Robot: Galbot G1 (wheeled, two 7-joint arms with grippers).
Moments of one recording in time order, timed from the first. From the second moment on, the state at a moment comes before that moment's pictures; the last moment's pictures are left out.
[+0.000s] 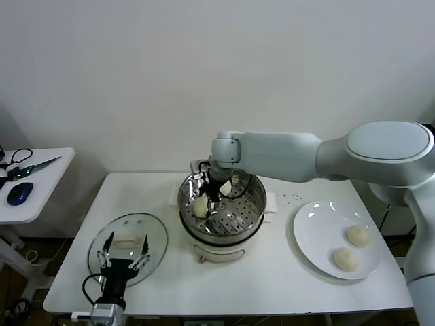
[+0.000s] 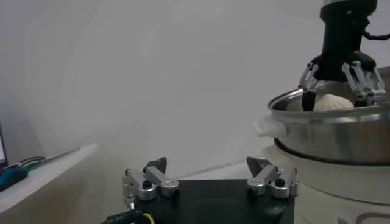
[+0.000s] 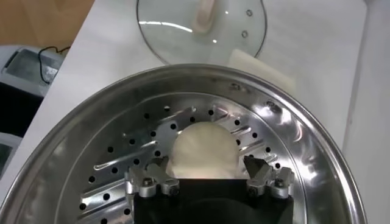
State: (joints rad) left arm 1.68 -1.50 -0.61 -2.06 0.17 -0.04 -0.03; right arm 0.61 1.38 -1.57 1.12 0.77 -0.34 -0.86
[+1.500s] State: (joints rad) left arm 1.69 -1.52 -0.63 -2.06 0.19 -0.02 -0.03; right arm 0.41 0.47 -1.44 1.41 0.21 -0.17 -1.02
